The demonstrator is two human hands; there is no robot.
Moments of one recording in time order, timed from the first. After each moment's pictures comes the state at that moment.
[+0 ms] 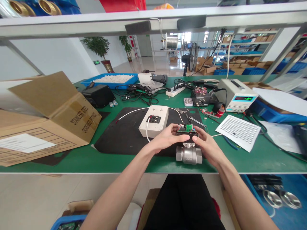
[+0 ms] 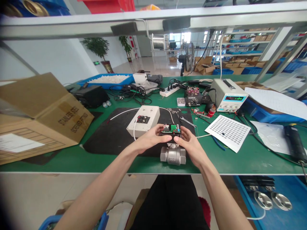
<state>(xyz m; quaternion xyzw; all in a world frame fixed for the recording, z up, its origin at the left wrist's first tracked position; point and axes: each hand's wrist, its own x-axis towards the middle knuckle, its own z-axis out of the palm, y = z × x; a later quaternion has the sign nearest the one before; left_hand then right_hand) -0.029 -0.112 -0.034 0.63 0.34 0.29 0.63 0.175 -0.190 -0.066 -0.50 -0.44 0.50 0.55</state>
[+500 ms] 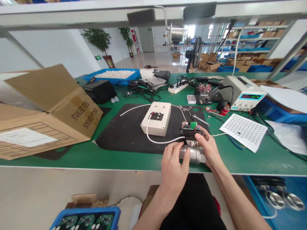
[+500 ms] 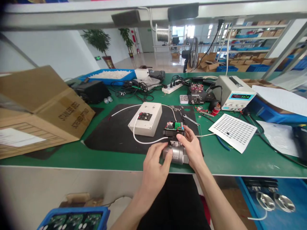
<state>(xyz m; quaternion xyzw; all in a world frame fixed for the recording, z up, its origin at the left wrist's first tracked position) -0.009 -0.232 -0.078 0.72 0.50 0.44 0.19 0.153 -0.186 -0.084 -0.48 -0.33 0.49 0.64</state>
